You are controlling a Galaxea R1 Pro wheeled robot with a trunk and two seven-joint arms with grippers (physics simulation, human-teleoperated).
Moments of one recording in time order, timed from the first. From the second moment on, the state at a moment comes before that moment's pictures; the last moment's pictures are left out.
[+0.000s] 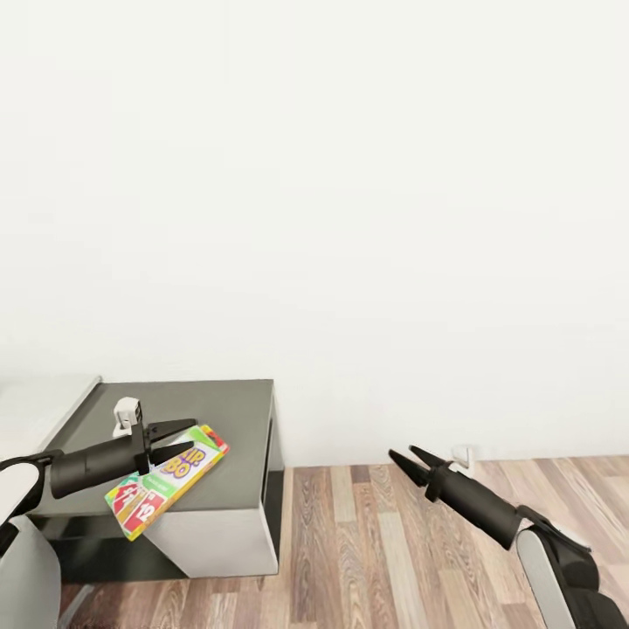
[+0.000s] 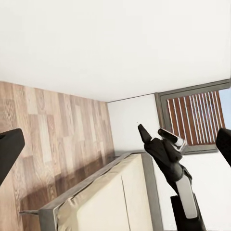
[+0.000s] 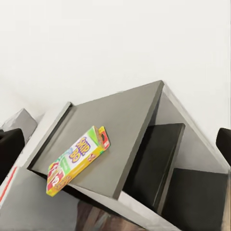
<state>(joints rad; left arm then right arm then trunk) -0.35 0.54 -0.01 -1.44 1.43 1.05 -0.38 -0.17 -0.07 -0.20 -1.54 -0.43 0.55 0.81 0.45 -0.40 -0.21</state>
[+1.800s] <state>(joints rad) -0.35 0.56 -0.01 -1.45 1.43 1.05 -0.53 -0.17 -0.01 -0.12 -1.37 -0.53 0.79 0.74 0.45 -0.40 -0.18</state>
